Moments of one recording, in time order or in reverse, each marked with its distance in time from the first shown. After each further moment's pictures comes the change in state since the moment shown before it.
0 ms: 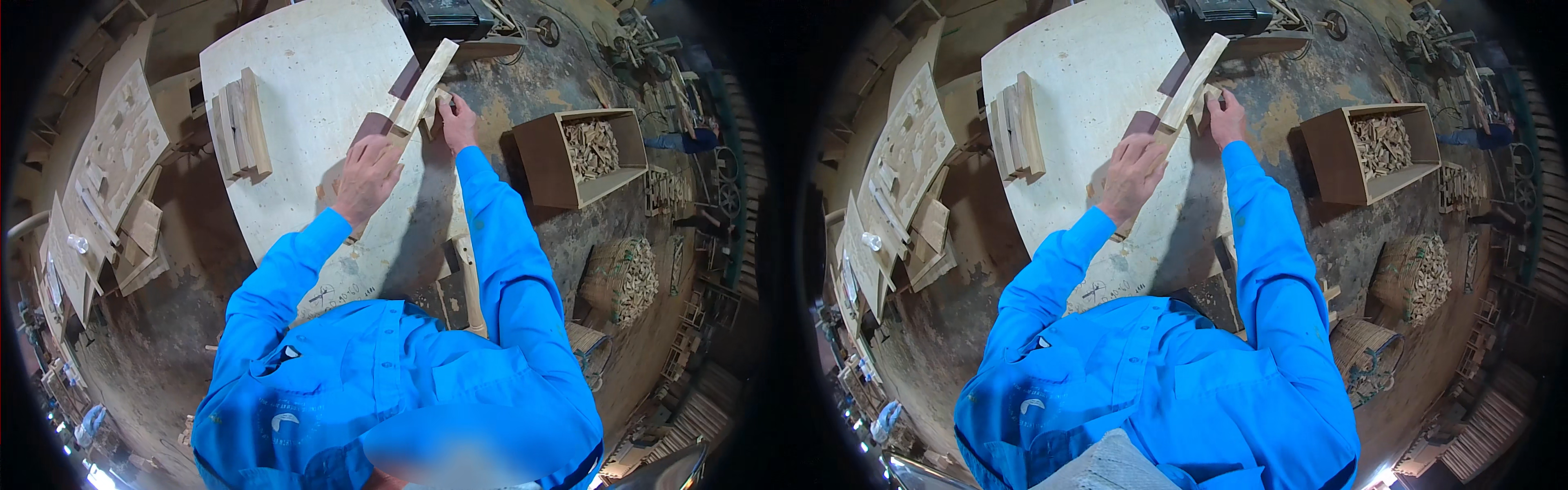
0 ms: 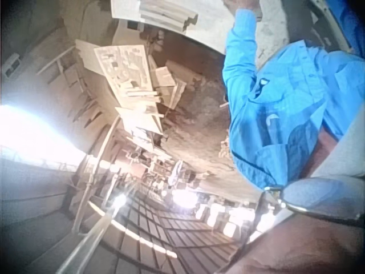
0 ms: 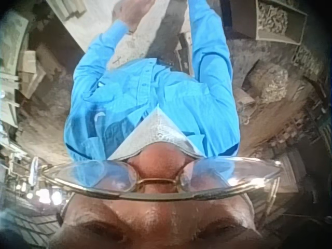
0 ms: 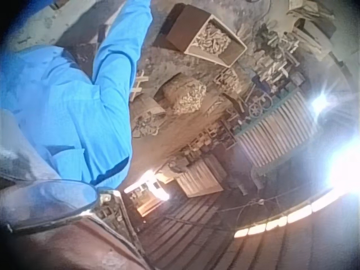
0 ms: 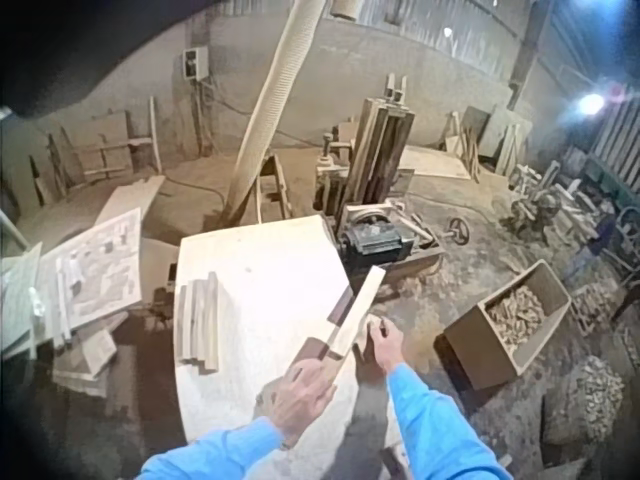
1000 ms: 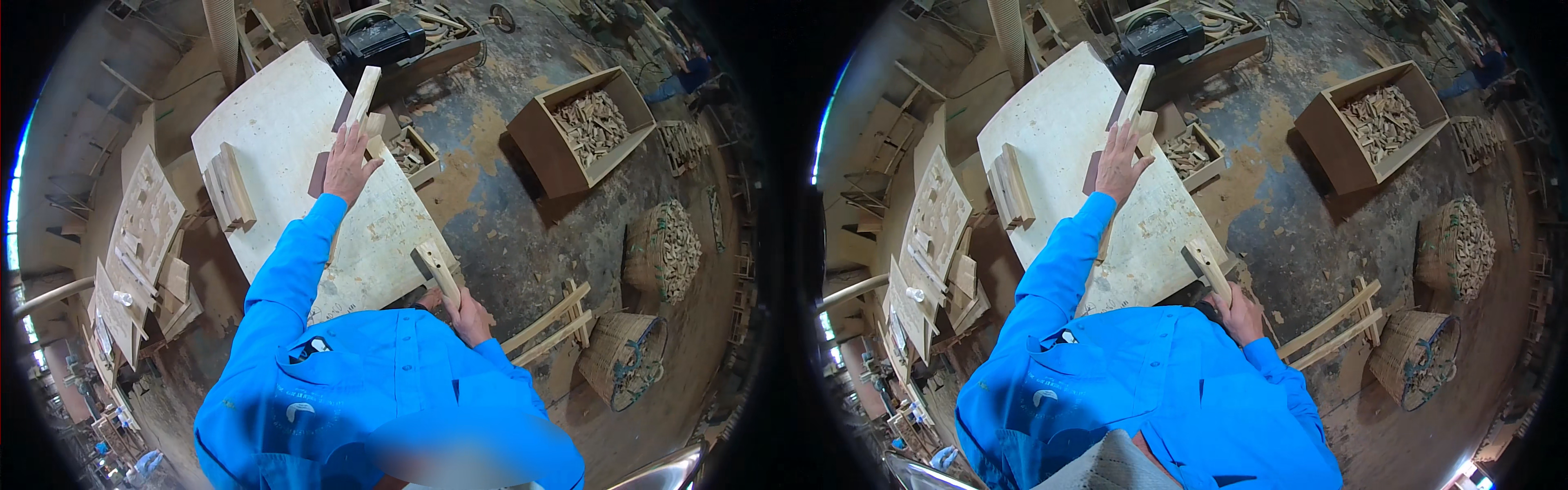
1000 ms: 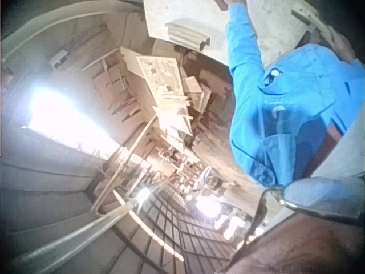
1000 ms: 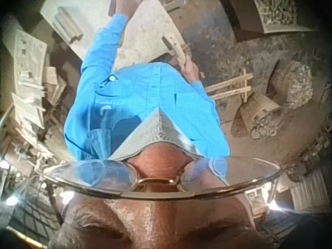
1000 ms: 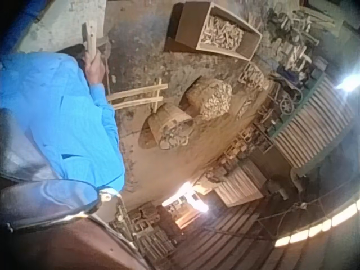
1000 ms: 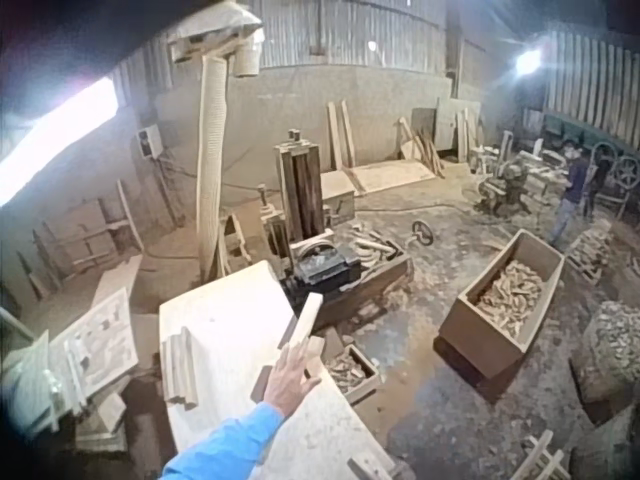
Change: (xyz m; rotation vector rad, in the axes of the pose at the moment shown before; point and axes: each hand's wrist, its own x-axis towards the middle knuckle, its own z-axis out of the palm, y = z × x) left_hand 0.068 -0.010 0.071 0.403 -0.256 0.023; right_hand -0.384 0.035 -0.183 -0.214 -0.287 0.284
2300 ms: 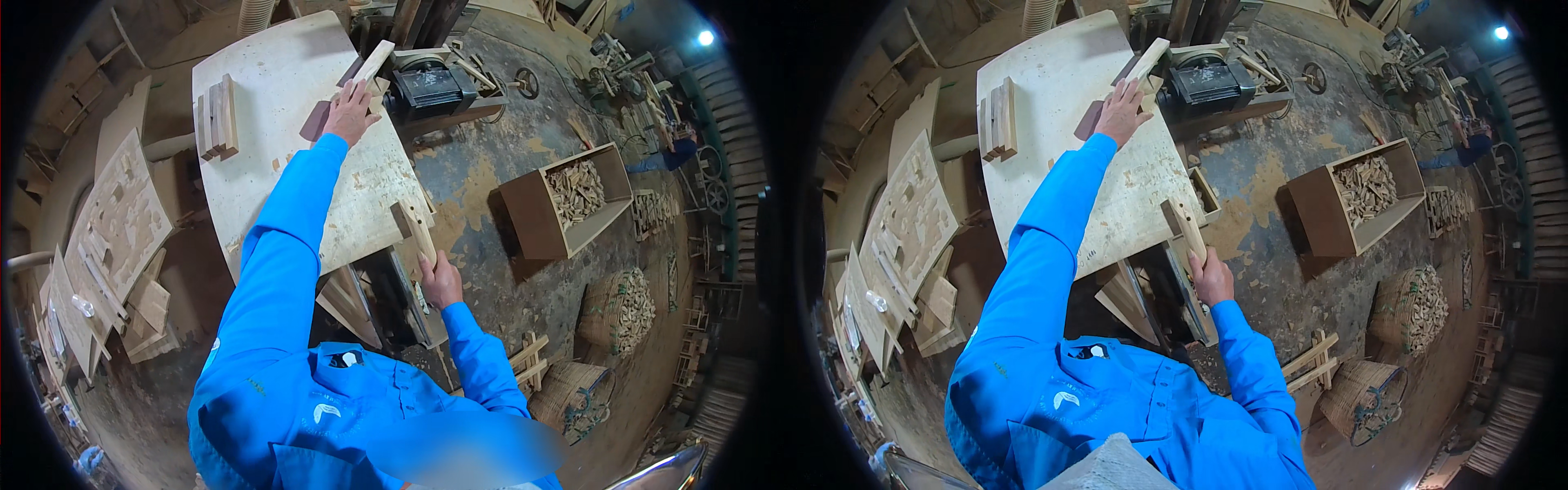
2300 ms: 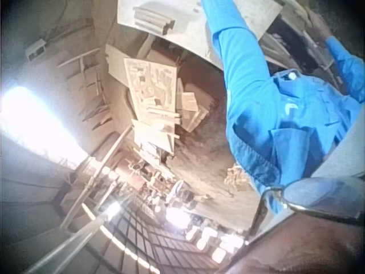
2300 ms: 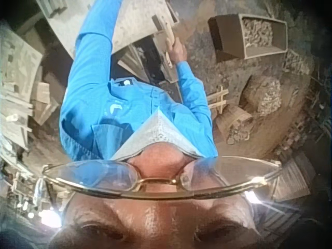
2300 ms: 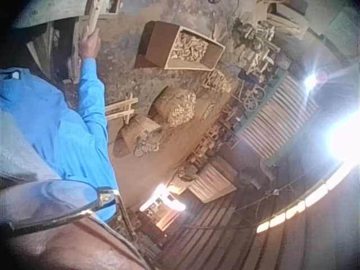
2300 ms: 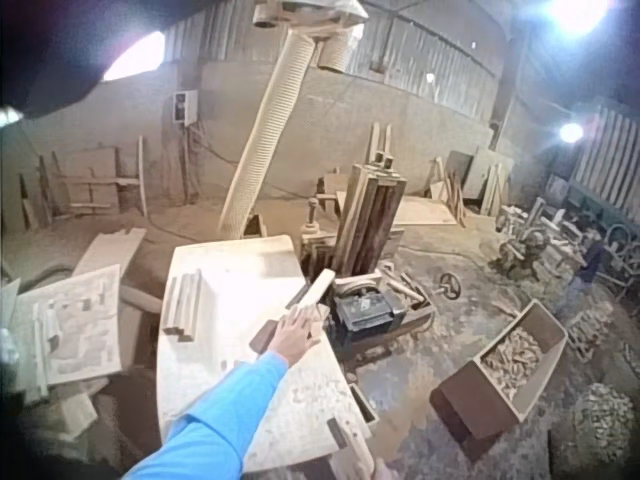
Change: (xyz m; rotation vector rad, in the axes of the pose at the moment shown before) left_hand 0.190 -0.205 0.006 0.088 -0.005 -0.095; right_hand 0.234 -0.164 0.058 -0.299 0.106 -0.050
